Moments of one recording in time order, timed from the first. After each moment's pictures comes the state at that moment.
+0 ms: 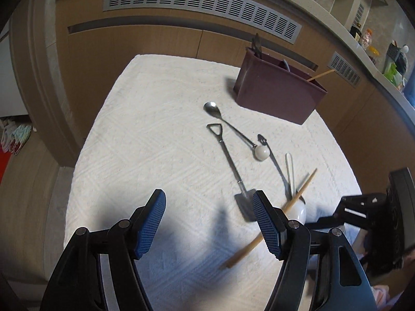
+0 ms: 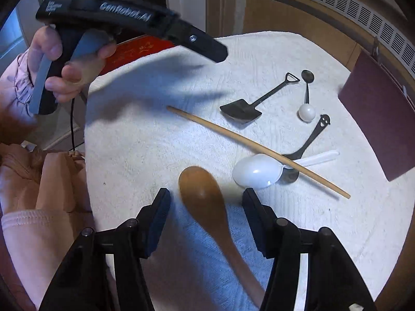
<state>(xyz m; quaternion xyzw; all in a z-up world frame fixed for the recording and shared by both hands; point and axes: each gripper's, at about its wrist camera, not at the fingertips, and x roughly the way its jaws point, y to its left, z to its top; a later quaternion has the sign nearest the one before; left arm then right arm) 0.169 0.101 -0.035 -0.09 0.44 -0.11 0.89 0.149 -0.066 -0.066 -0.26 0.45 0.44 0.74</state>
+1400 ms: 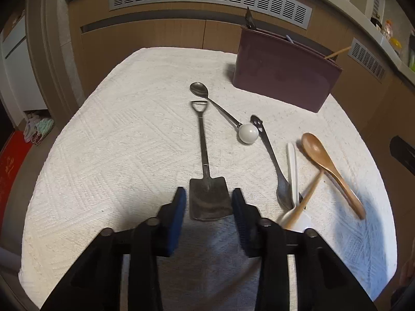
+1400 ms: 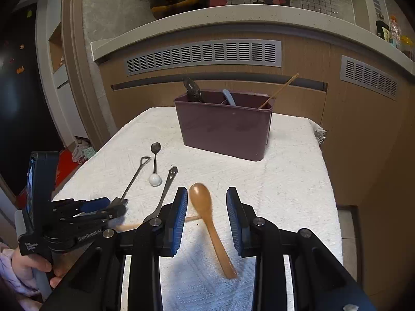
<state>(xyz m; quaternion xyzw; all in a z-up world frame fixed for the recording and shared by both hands) 0.168 0.015 -0.070 -0.07 0.43 -0.01 0.90 0.156 -0.175 0.002 0.00 0.32 0.15 0.94</state>
